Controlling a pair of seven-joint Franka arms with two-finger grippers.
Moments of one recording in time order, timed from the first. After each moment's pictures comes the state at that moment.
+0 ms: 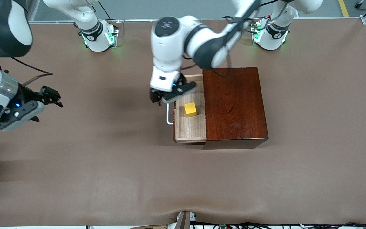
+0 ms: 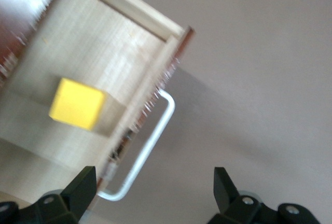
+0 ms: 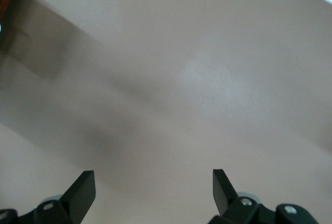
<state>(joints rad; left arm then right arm) -0.95 0.69 0.04 -1.10 0.07 1.97 -1.50 0.14 0.14 -0.10 -1.57 0.09 1.69 -0.49</state>
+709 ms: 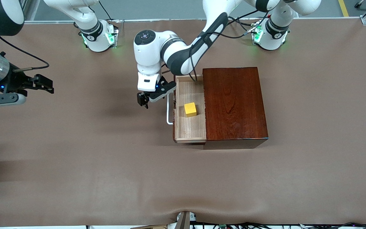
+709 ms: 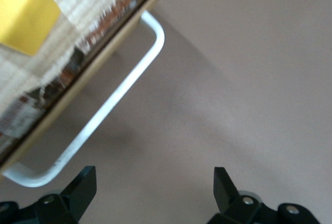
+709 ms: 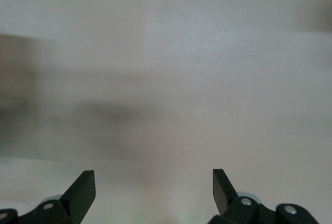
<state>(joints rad) -1.10 0.89 0.15 -1.07 0.07 2.14 -1.75 0.06 0.04 -0.03 -1.62 0.00 1.56 -0.01</state>
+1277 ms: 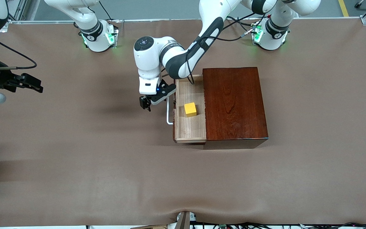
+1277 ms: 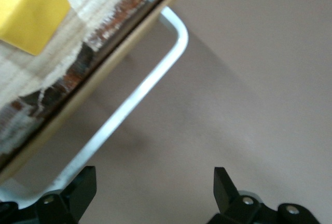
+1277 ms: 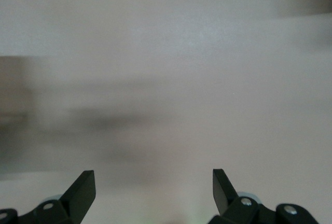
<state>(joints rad) -1.11 0.92 0.18 -1.07 0.07 2.10 -1.77 0.03 0.04 -0.02 -1.58 0.00 1.53 0.04</state>
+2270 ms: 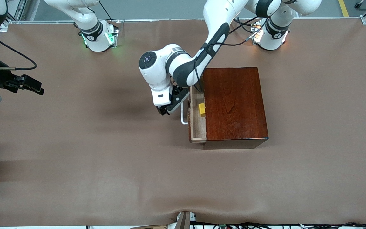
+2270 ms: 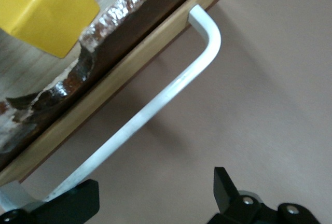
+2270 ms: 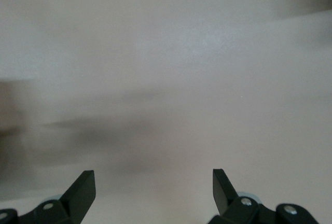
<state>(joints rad) -1.04 0.92 0.17 -1.06 0.07 1.84 -1.79 0.02 0.03 0.00 -1.56 0.03 1.56 0.12</state>
